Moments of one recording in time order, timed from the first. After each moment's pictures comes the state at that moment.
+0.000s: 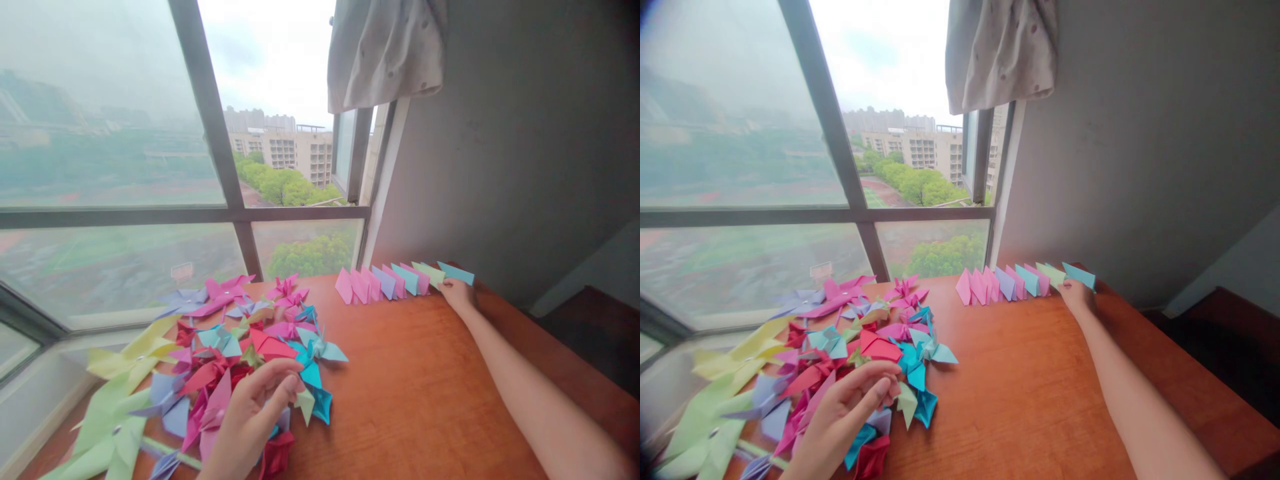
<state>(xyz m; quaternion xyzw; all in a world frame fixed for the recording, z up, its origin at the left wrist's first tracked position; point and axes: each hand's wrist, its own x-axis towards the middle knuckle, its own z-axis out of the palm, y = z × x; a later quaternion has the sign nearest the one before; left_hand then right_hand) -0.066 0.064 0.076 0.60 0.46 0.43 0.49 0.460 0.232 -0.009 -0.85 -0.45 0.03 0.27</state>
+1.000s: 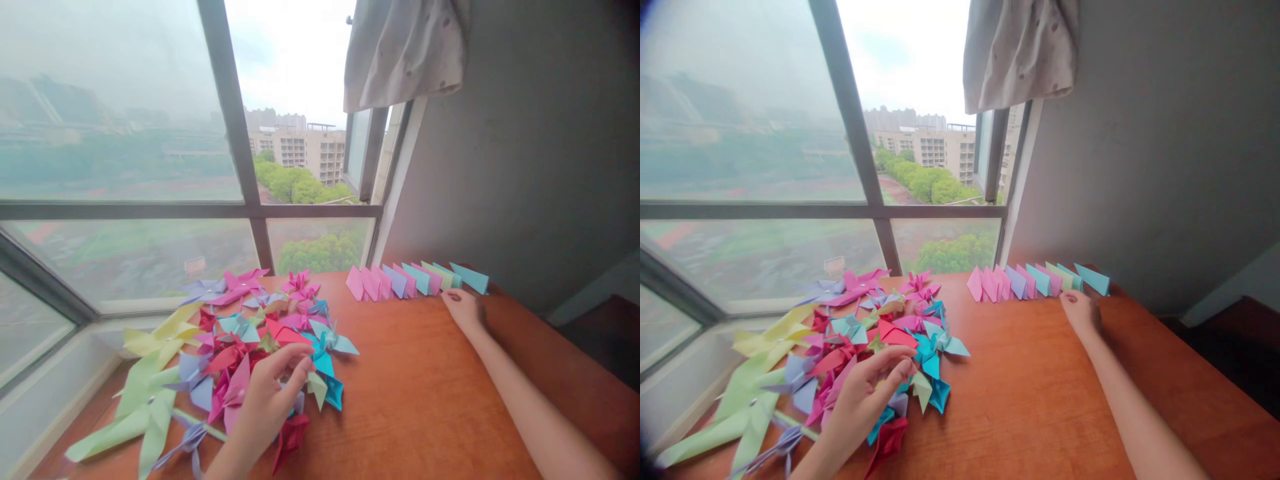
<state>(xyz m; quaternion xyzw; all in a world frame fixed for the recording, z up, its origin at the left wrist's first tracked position) -0.066 0.065 0.078 0.64 0.47 0.43 0.42 0.408 0.187 -0.011 -0.82 -0.47 0.02 0.33</state>
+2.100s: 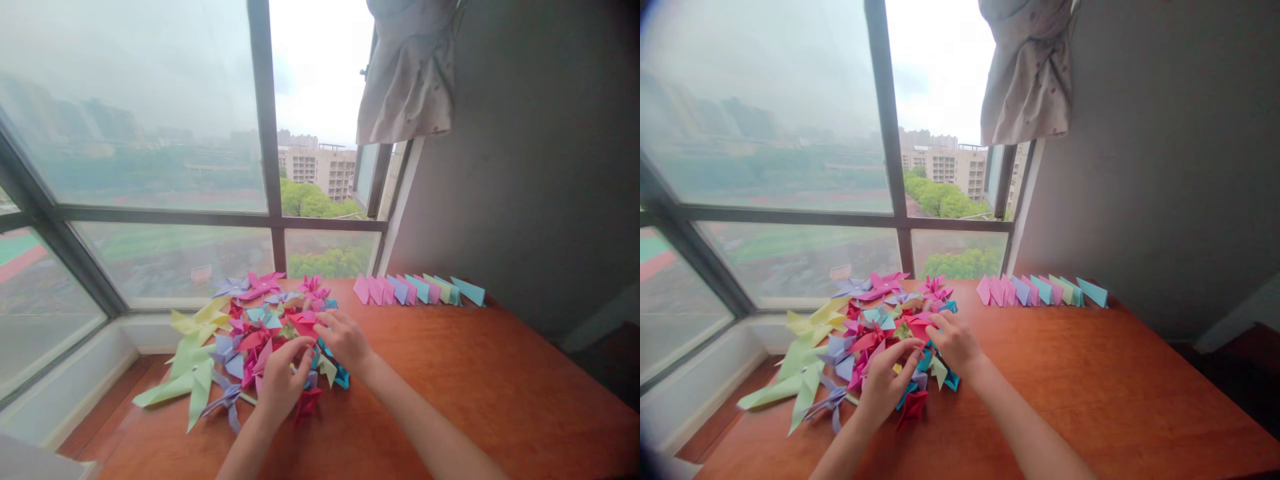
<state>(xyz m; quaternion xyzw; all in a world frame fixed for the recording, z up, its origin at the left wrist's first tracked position) -0.079 0.051 0.051 0.70 0.49 0.48 0.20 0.089 0.117 0.048 -0.32 -0.88 -0.15 0.33</state>
